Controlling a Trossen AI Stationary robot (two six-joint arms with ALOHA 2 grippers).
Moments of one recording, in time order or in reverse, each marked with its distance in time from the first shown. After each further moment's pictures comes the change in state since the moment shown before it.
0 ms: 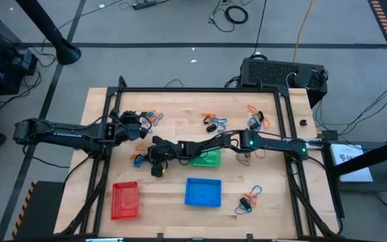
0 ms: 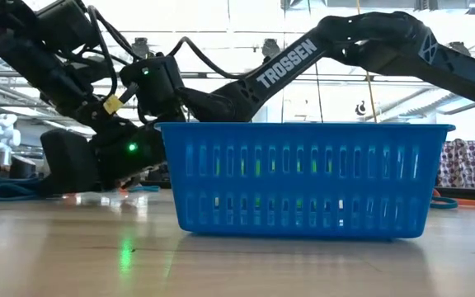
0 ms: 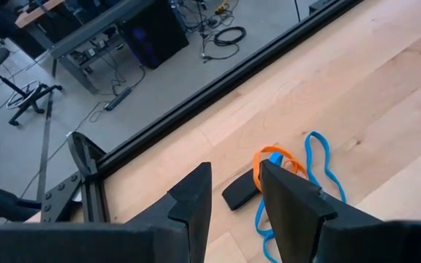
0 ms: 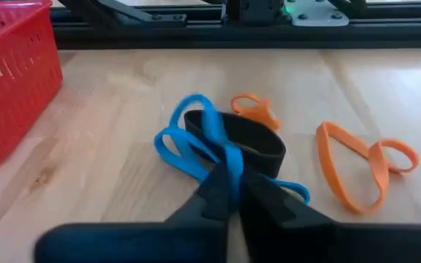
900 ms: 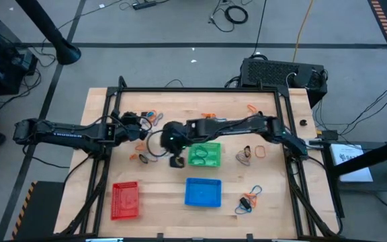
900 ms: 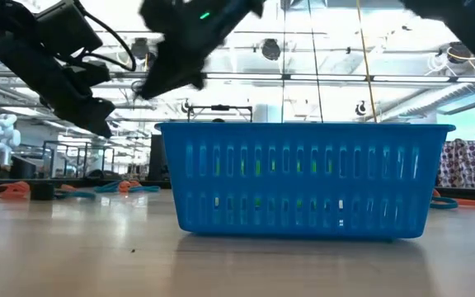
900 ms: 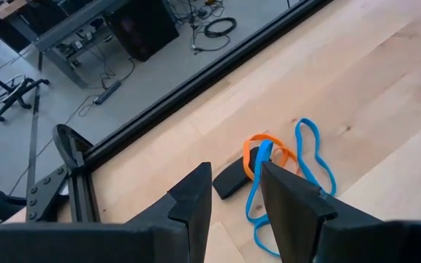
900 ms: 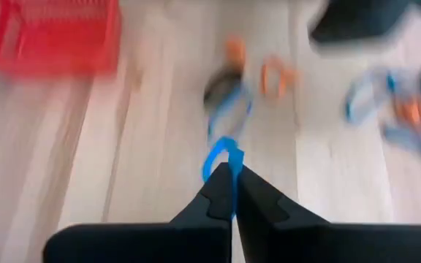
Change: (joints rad) left arm 0.000 0.000 -0.012 -0.005 0.057 -0.009; right arm -0.003 -0.503 0.000 -1.049 0.008 -0.044
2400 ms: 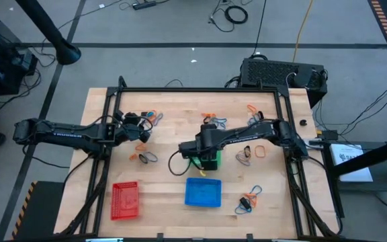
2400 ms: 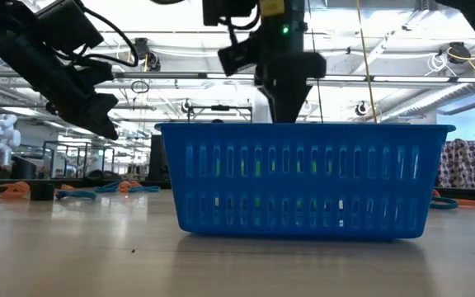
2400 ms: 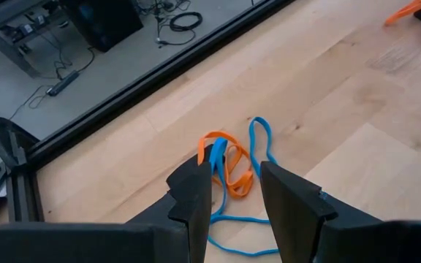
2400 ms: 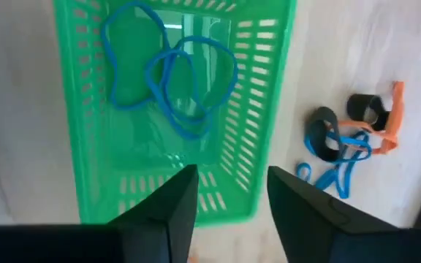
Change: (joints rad) left arm -0.001 0.000 0.000 0.053 0.116 -0.024; right arm 0.080 -0.091 -0.144 -0.649 0.338 0.097
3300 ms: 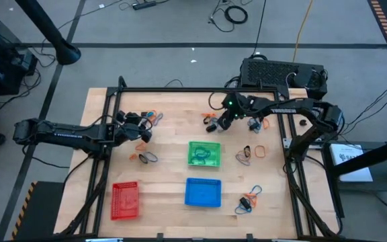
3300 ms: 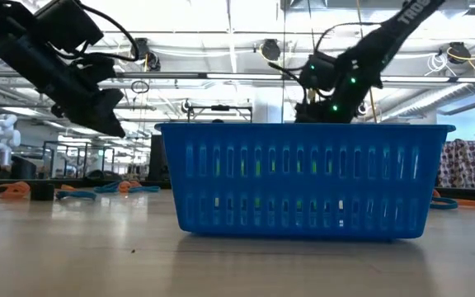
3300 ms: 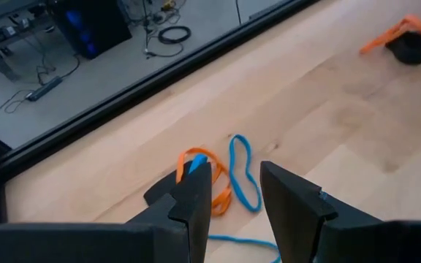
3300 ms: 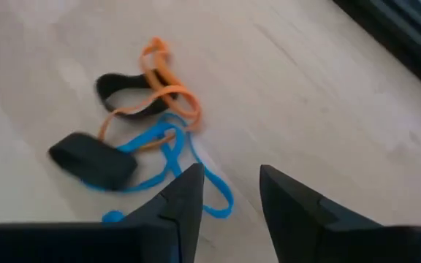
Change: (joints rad) left arm 0.000 0.003 -0.027 0.135 0.019 0.010; right arm -0.604 -0.550 -1.059 1.133 -0.192 0.136
